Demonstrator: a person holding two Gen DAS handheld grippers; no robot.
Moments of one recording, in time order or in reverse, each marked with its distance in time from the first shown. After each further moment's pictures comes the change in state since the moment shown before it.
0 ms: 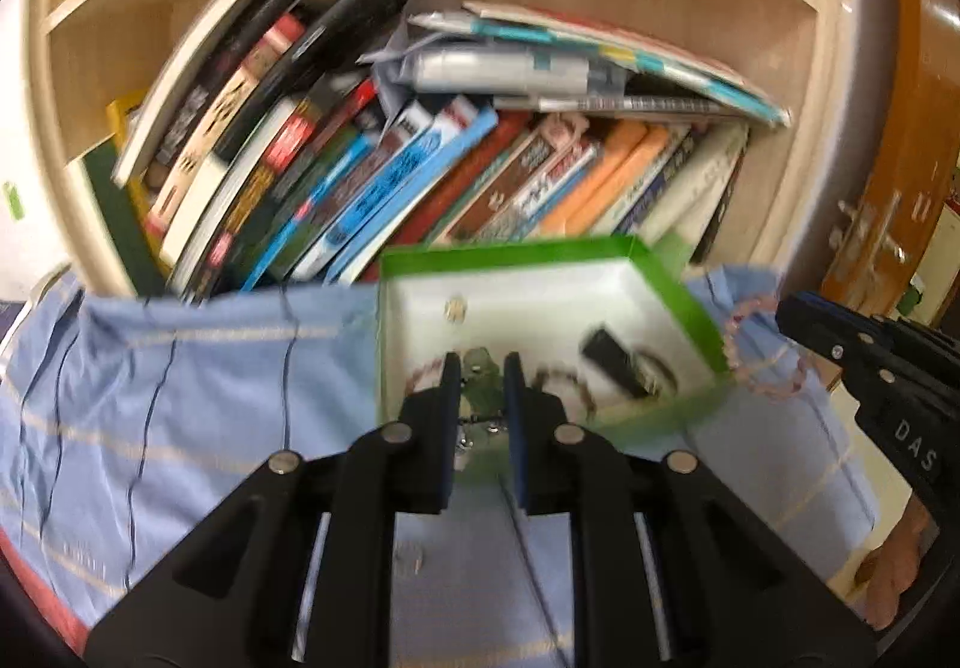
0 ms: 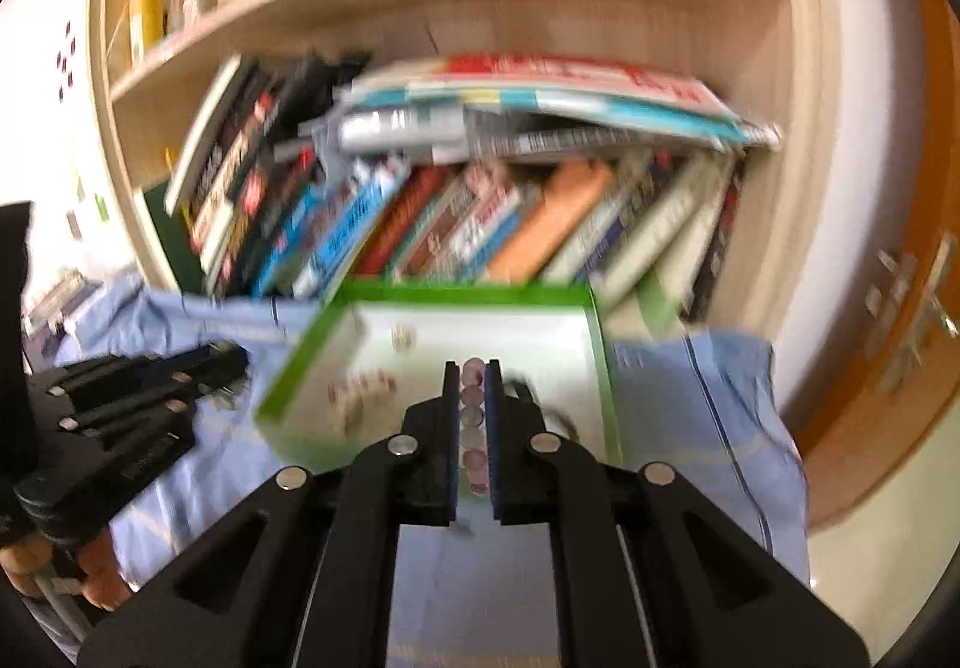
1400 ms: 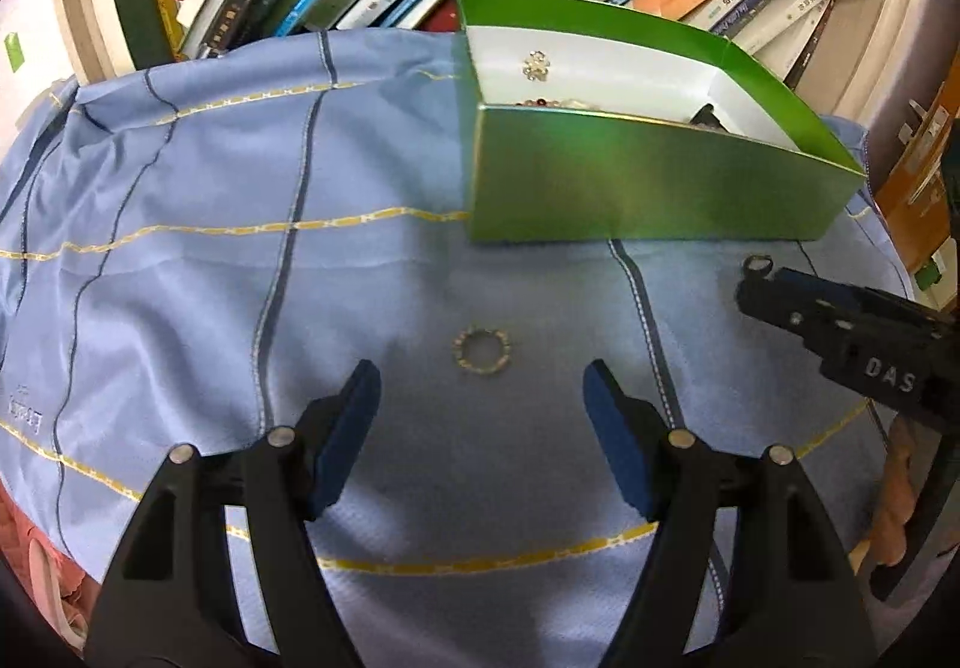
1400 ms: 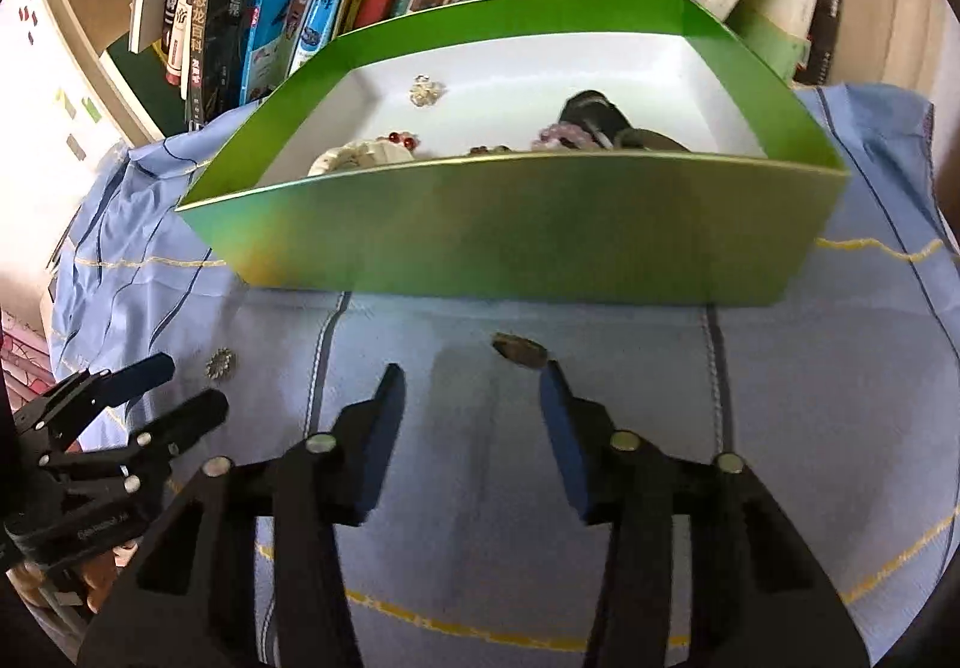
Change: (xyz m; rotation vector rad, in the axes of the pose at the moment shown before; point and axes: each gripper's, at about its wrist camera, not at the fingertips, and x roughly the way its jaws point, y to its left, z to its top) left arm 0.053 0.044 -0.126 -0.089 0.317 0.055; right arm 0.104 0.006 -0.123 0.078 0.399 0.132
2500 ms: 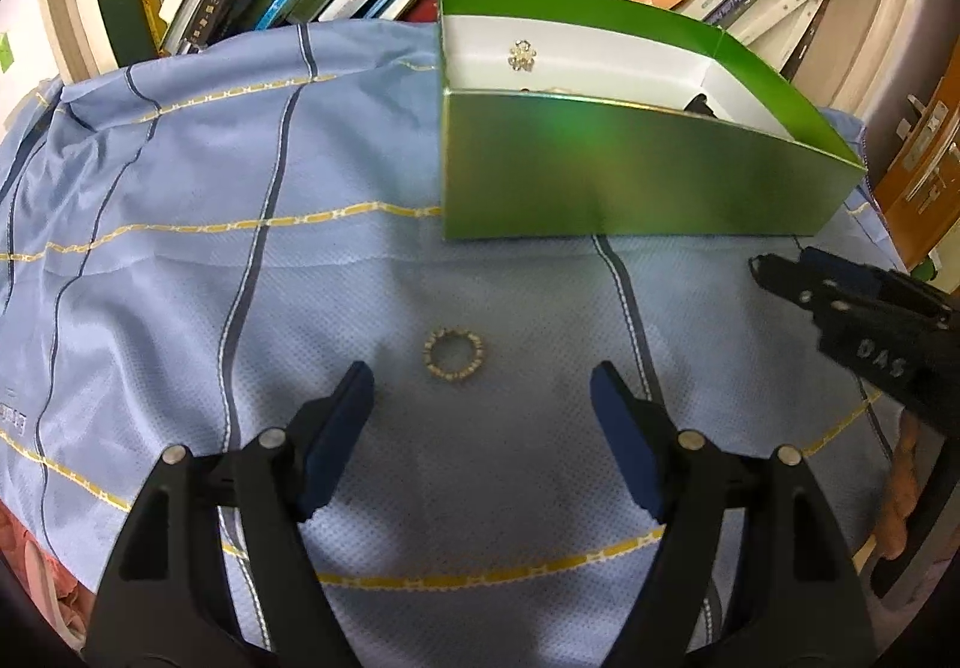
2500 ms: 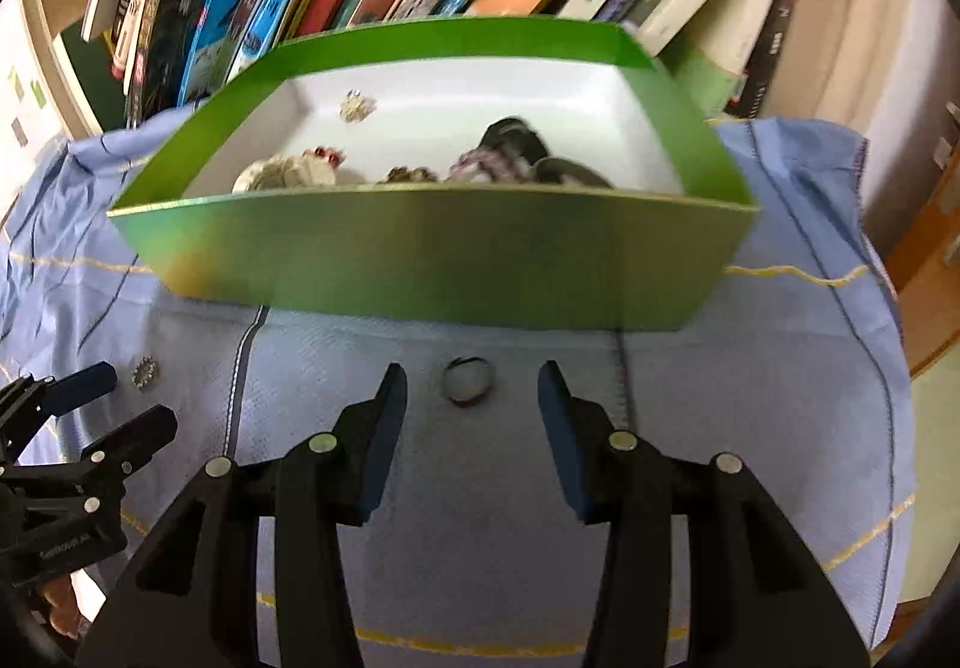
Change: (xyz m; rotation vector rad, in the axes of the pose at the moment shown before) left arm 0.010 -0.008 0.002 -0.001 0.013 -0.011; right arm -0.005 -0.002 -0.001 -0.039 -0.010 -0.213
